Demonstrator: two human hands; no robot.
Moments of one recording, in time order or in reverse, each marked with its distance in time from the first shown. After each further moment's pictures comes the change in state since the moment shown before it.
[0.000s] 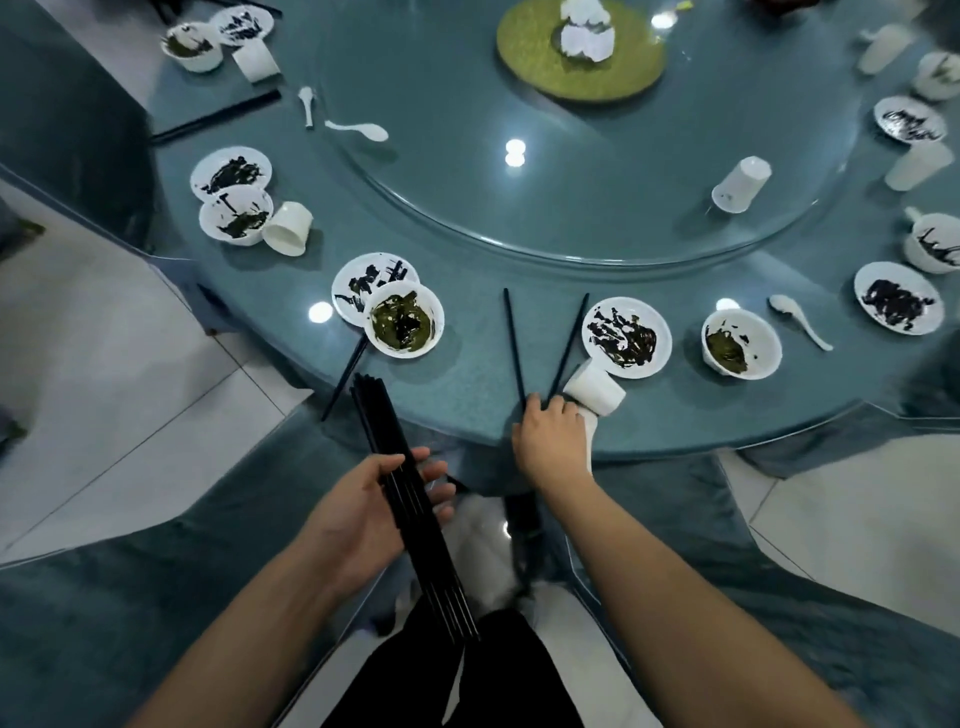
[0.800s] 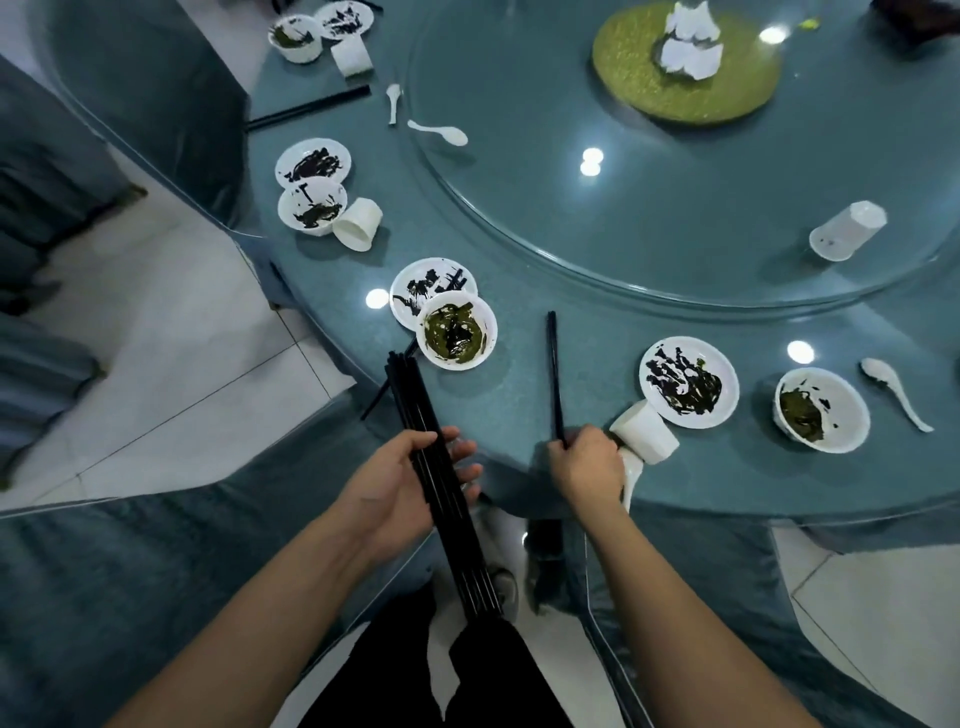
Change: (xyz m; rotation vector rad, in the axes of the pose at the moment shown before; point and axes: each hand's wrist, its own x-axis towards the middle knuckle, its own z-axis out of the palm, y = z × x) left_hand 0.024 0.023 0.010 -0.077 0.013 0.069; right_hand 0.022 0.000 -0.008 0.507 -0.148 0.152
